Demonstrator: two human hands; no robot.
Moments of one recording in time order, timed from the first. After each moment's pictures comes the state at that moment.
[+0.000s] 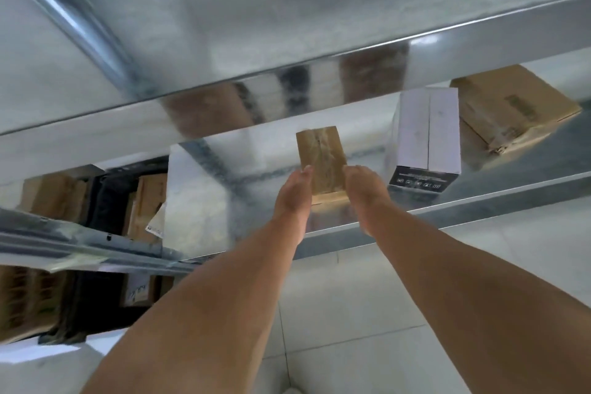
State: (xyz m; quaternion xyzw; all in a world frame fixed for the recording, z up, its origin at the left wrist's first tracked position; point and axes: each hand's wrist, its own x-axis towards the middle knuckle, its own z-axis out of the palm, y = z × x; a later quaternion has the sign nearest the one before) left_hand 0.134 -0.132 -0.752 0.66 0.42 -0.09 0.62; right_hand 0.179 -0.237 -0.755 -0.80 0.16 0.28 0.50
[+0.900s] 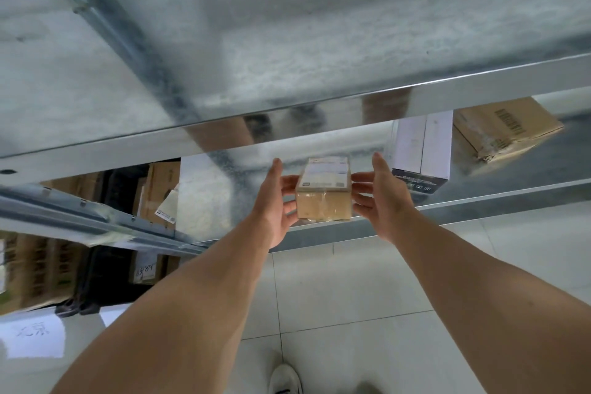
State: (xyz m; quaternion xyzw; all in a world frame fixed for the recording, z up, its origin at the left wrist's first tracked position) left_hand 0.089 -0.109 -0.689 0.53 0.40 -0.11 0.74; right_hand 0.152 -0.272 -0.703 -0.63 0.26 0.31 0.66
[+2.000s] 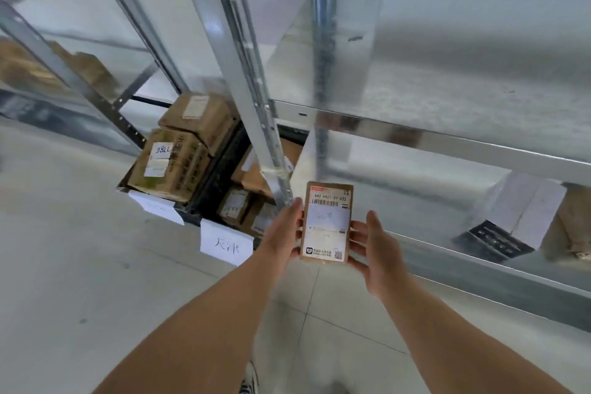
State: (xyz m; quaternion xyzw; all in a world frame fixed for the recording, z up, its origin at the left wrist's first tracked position) left_hand -0.107 -0.059 -0.595 0.51 0.49 0.00 0.70; right_hand -0.016 -0.183 -0.619 -0.67 0.14 0.43 0.59
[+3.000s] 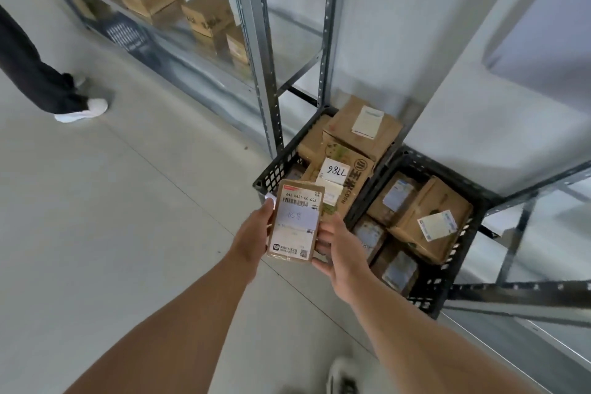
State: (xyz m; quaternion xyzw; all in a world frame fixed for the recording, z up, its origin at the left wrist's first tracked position) left_hand -0.436 0.391 -0.627 0.42 0.58 0.16 0.68; right_hand -0.311 0.310 -0.640 -0.68 0.02 0.57 0.47
